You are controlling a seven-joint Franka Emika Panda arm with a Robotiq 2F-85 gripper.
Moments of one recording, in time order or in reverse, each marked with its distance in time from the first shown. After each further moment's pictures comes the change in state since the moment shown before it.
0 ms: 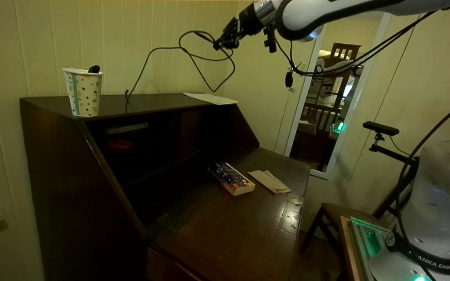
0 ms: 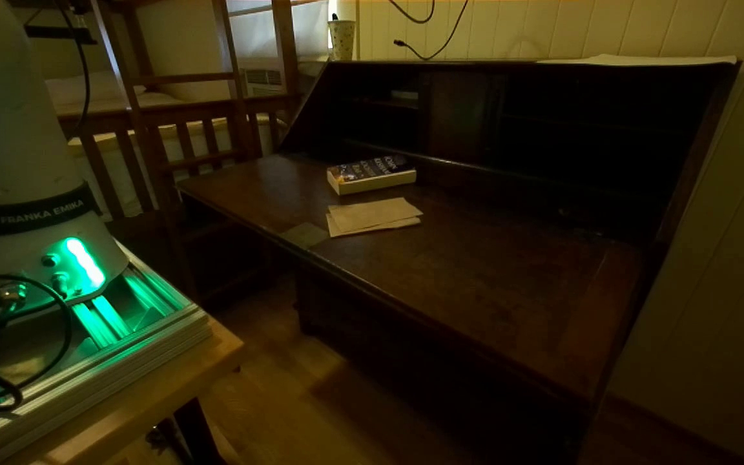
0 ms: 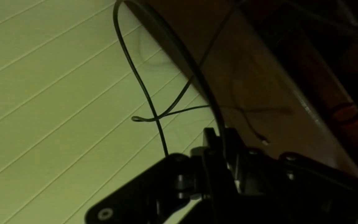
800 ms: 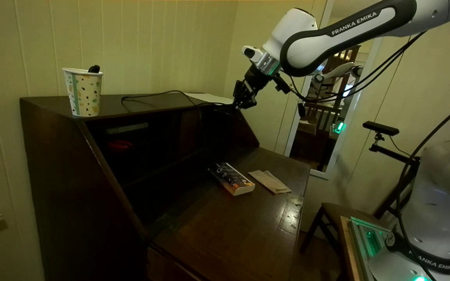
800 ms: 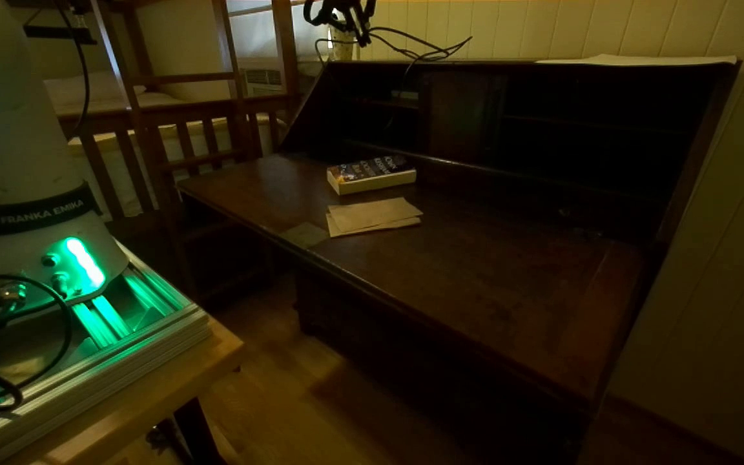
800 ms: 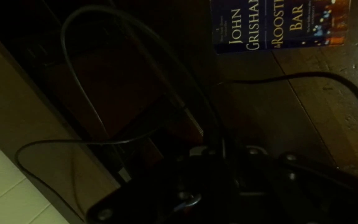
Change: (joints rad) arm -0.020 -0.036 0.000 -0.268 0.059 -0.244 -0.209
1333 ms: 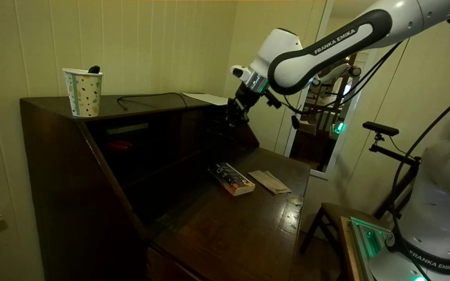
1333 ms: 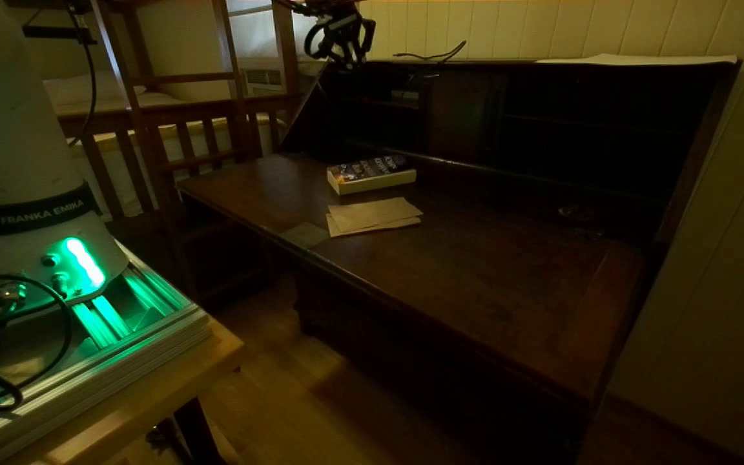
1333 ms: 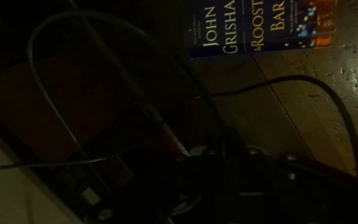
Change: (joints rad) arm -0.026 0.105 0.055 -0.003 0.000 0.035 0.034
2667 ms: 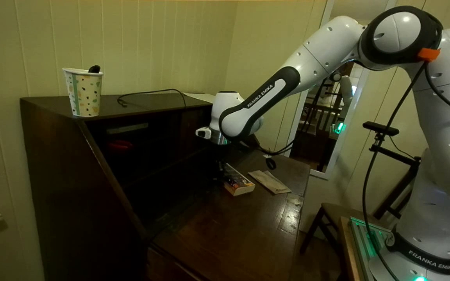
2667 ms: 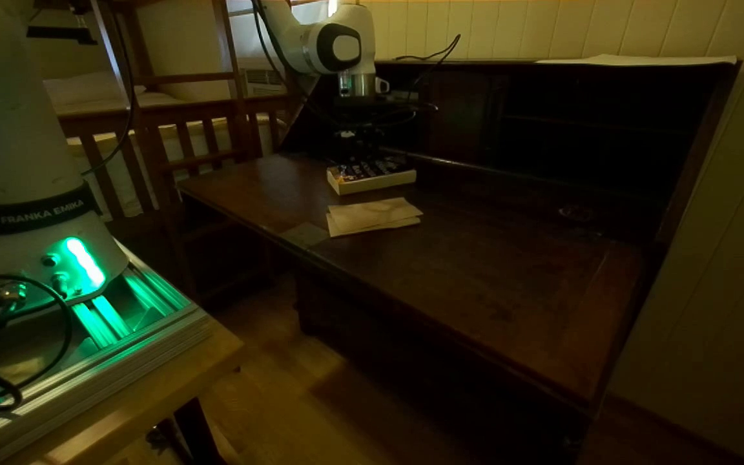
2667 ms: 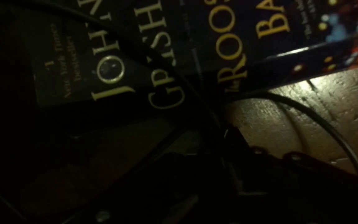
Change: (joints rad) arm -0.007 0.588 0.038 0.335 0.050 -0.161 0.093
